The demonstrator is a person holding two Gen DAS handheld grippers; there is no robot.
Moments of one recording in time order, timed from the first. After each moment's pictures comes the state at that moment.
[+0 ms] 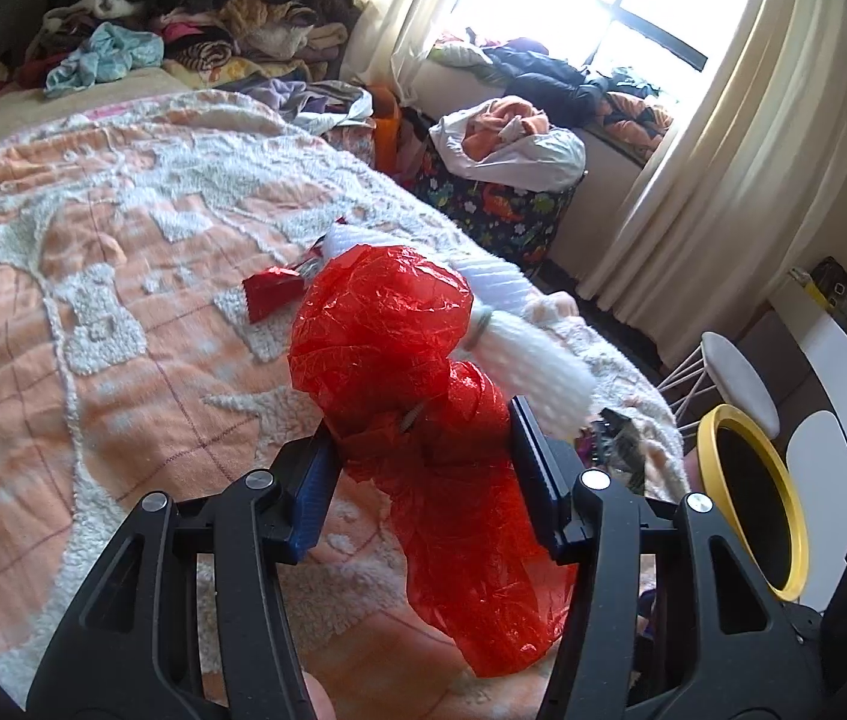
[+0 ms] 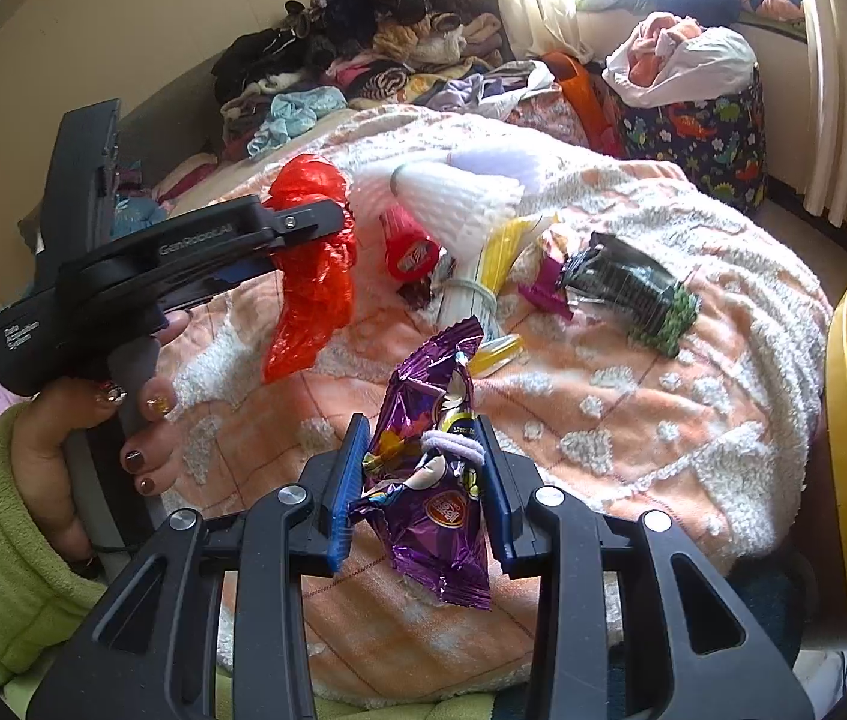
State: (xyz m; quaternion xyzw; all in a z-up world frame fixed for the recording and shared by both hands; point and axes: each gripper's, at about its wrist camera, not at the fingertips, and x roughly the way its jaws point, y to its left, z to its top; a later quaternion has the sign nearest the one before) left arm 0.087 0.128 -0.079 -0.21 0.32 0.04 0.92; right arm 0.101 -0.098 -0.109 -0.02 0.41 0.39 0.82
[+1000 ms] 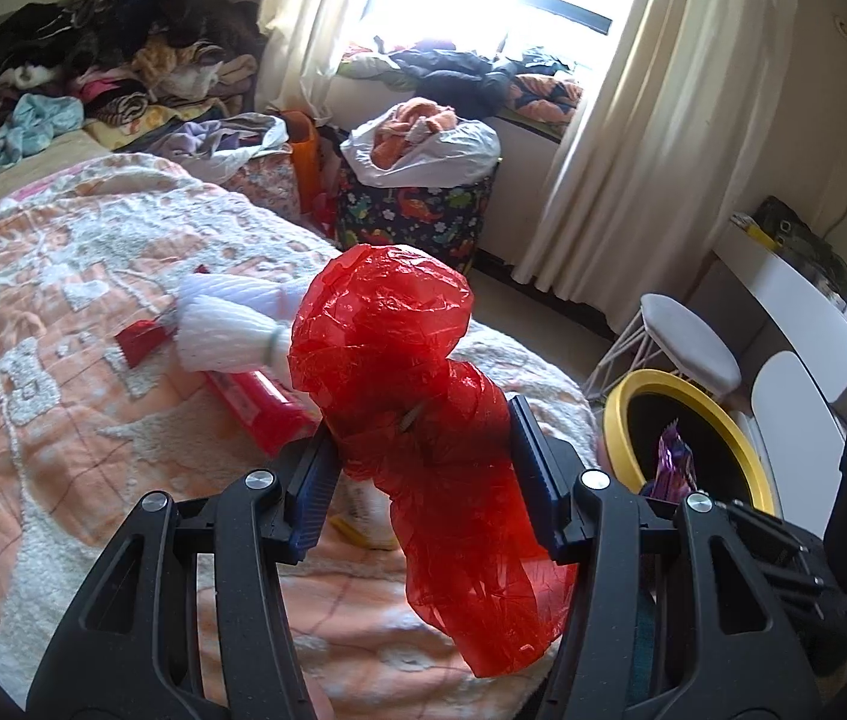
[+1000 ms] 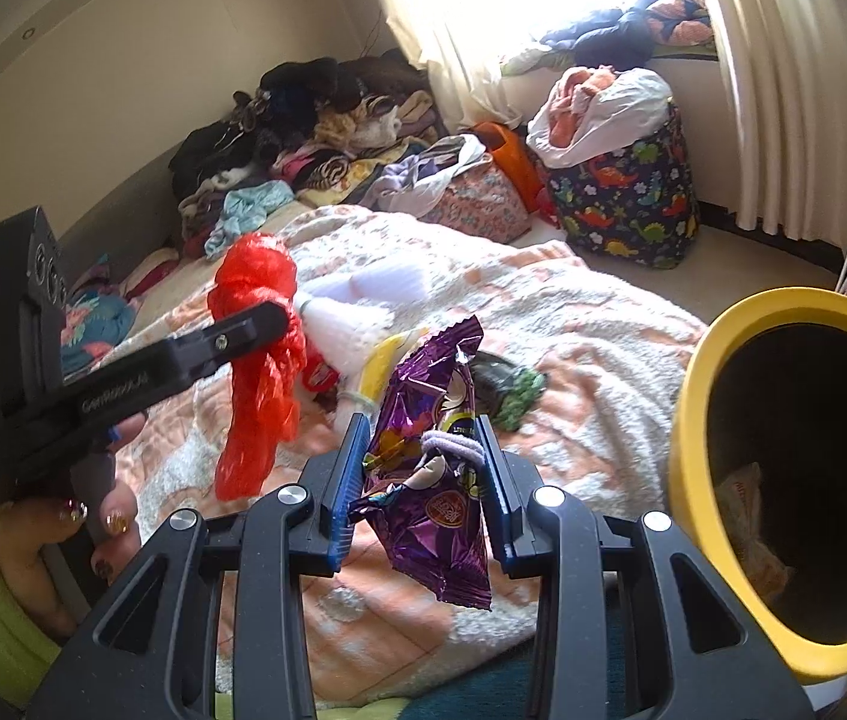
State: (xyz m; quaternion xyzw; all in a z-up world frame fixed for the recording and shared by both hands) left arm 0.093 0.044 -0.043 -0.14 0.31 -0.03 0.94; right arm 0.124 -0.183 -0.067 0.05 0.35 0.34 0.87
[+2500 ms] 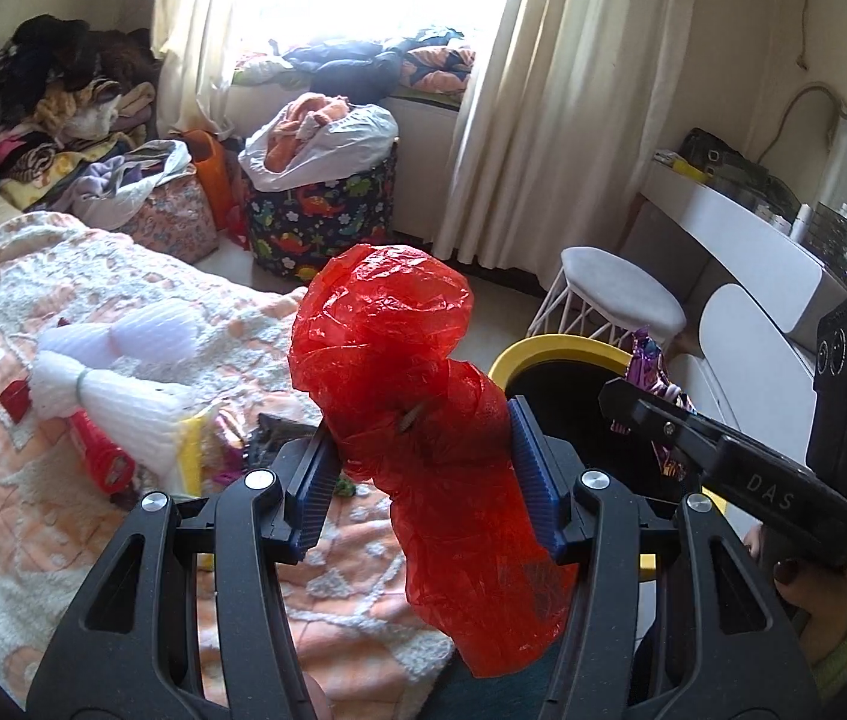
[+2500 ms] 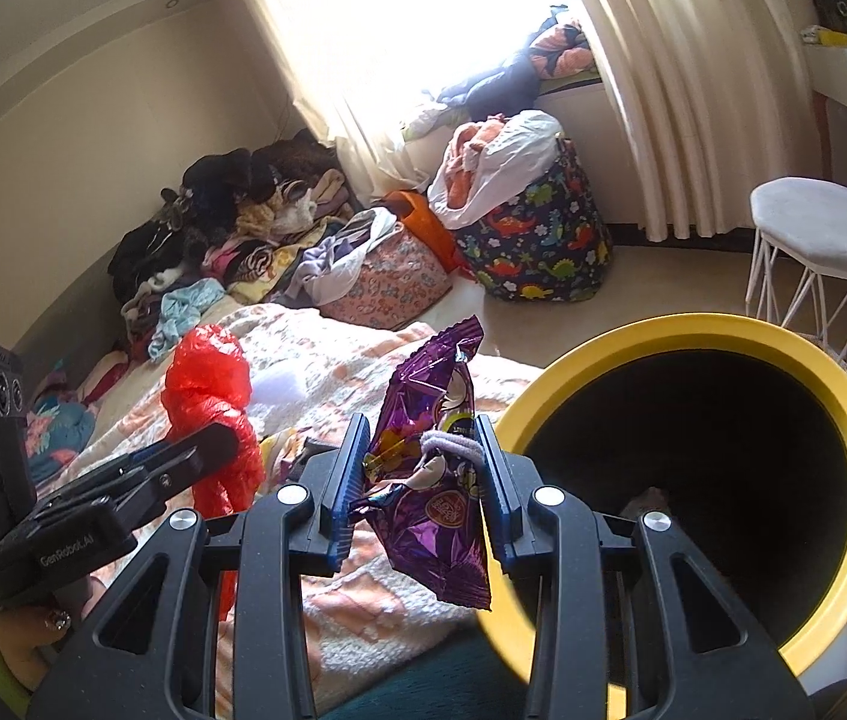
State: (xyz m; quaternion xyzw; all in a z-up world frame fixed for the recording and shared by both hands) left arm 0.110 -0.056 -0.031 -0.07 0.32 -0.11 0.94; right arm 0.141 -0.284 -0.052 0.13 0.31 0.25 0.91
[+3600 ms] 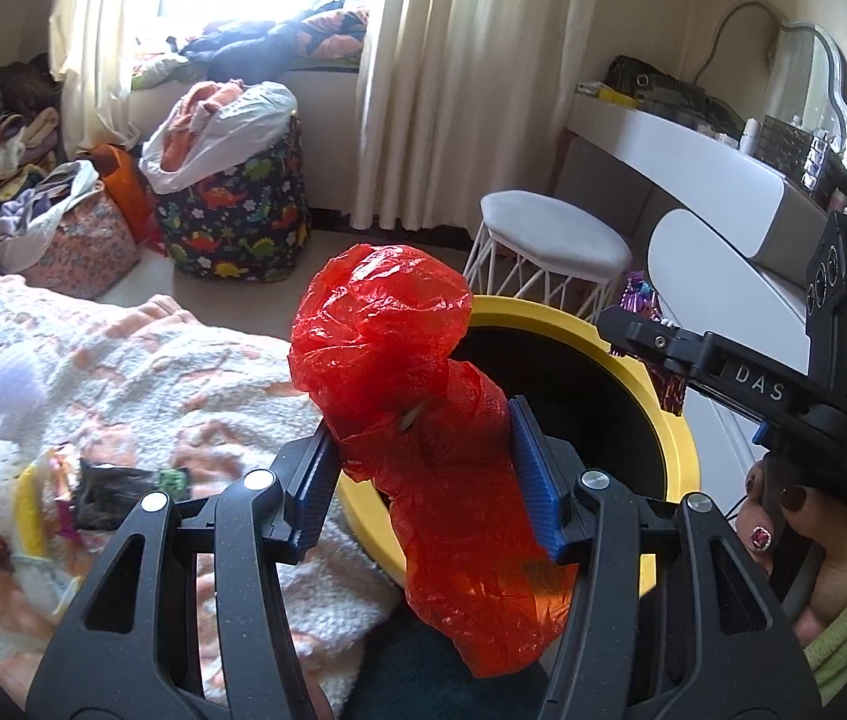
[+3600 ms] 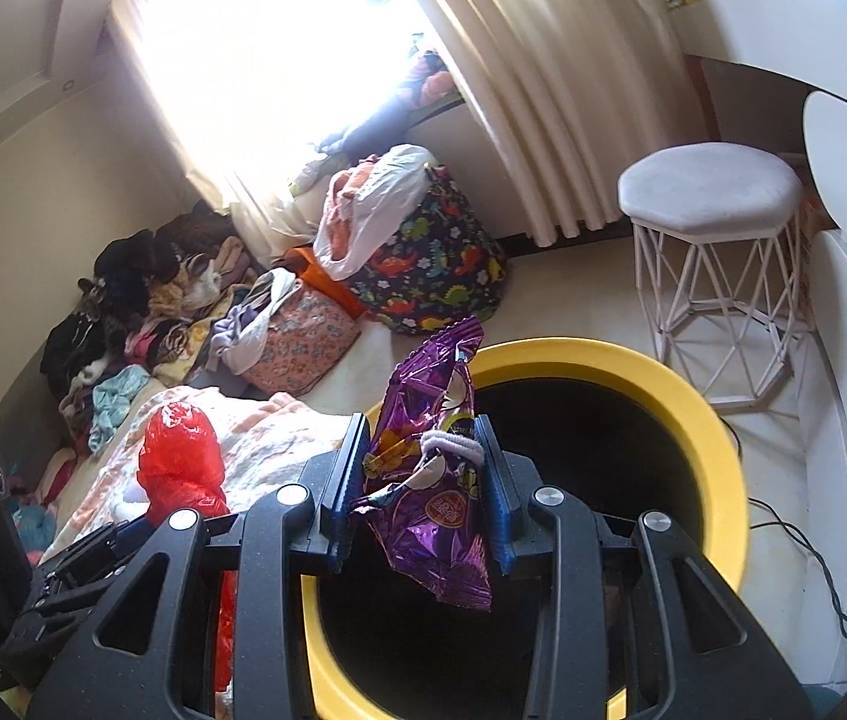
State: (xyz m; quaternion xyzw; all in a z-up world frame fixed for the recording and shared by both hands) left arm 0.156 -0.151 -0.060 -0.01 0.34 -0.19 0.92; right arm 0.171 -0.389 -0.077 0.21 0.30 0.13 0.92
